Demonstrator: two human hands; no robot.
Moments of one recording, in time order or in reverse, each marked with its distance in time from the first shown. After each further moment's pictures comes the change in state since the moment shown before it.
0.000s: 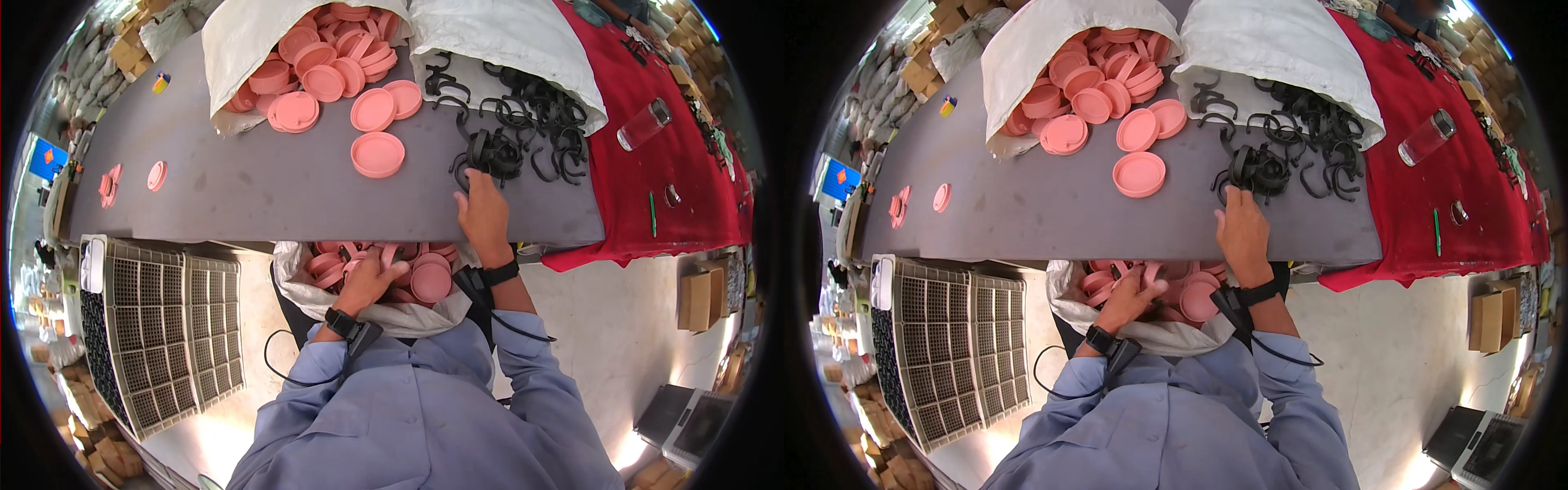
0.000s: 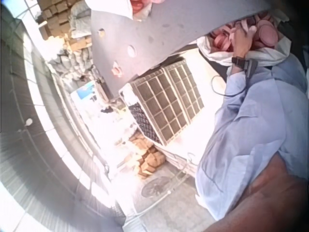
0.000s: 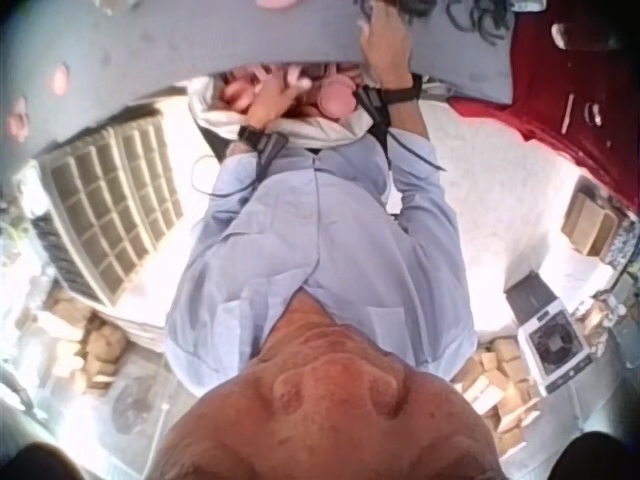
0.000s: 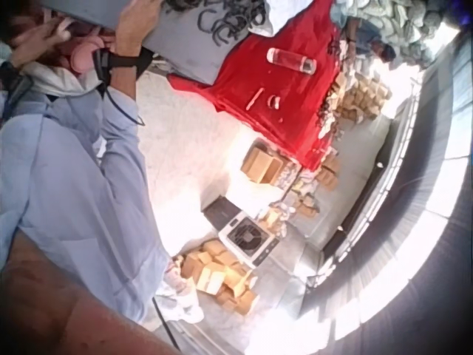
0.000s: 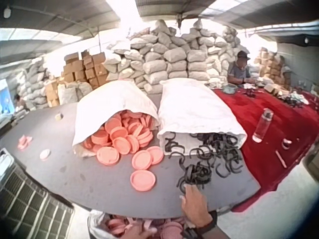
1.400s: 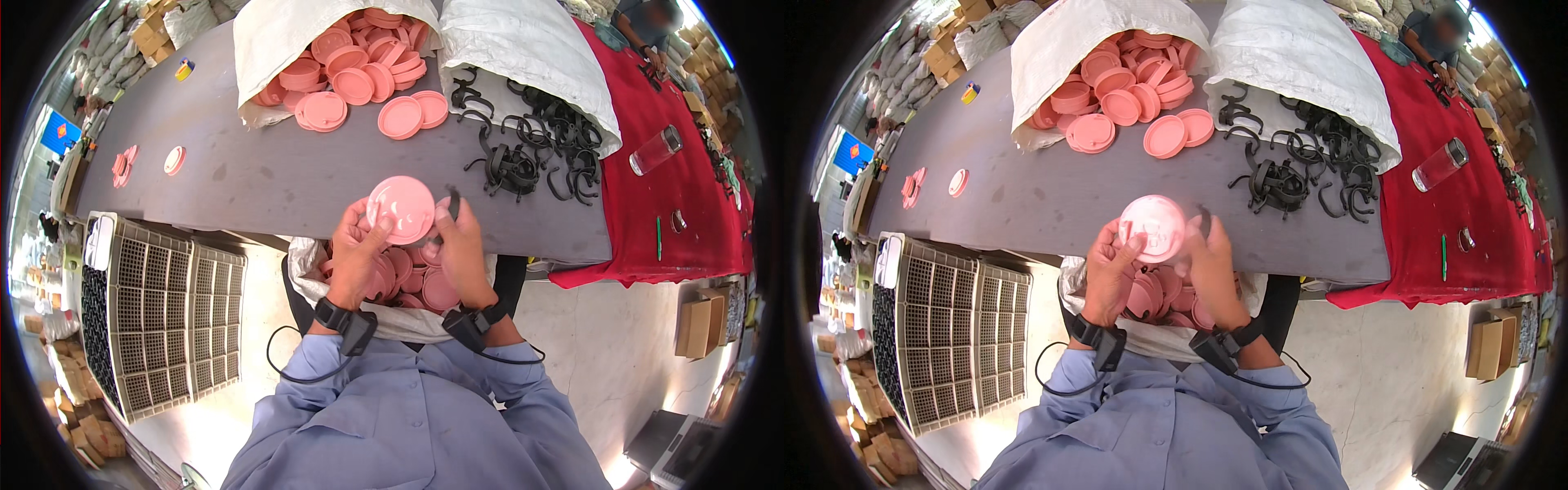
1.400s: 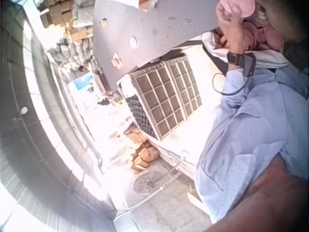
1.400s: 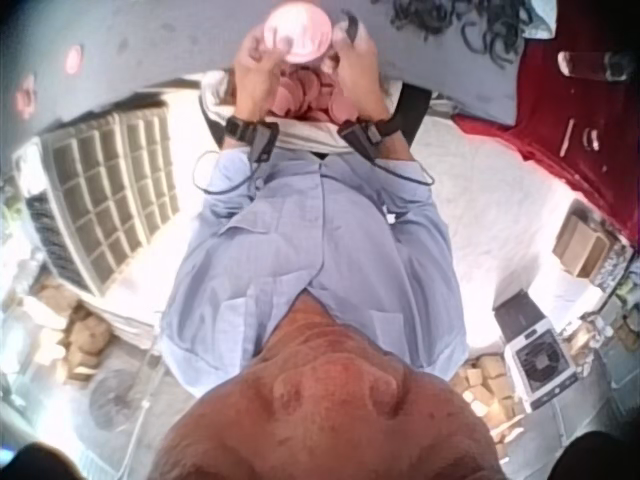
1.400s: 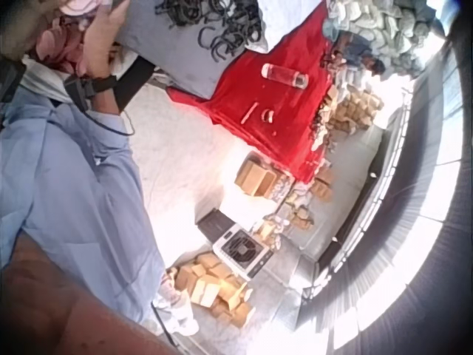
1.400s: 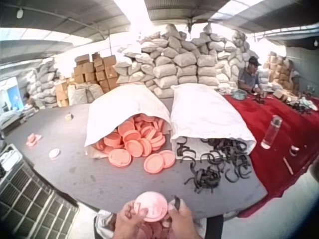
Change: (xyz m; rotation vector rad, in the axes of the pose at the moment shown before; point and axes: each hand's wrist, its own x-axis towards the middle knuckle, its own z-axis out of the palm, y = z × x) left_hand 0.000 0.069 -0.056 -1.148 0.235 0.237; right_hand -0.020 -0.098 -0.012 1.403 -0.313 0.657
